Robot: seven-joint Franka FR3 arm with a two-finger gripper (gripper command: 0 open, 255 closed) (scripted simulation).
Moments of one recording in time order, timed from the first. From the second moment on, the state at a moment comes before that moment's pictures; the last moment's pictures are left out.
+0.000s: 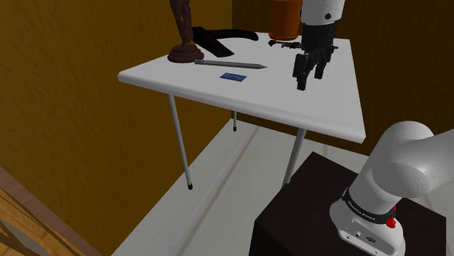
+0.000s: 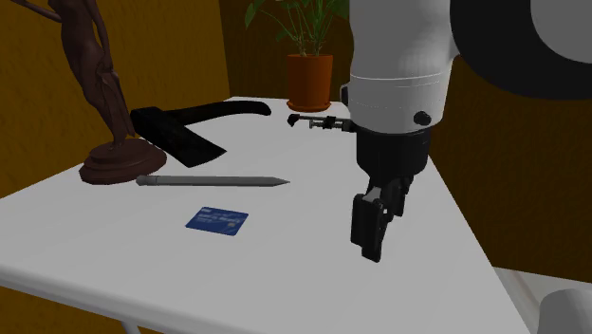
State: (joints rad) arm 0.02 -0.80 0.06 -2.31 -0.05 1.43 0.15
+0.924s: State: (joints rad) arm 0.08 -0.36 -0.06 -1.95 -0.09 1.56 -0.22
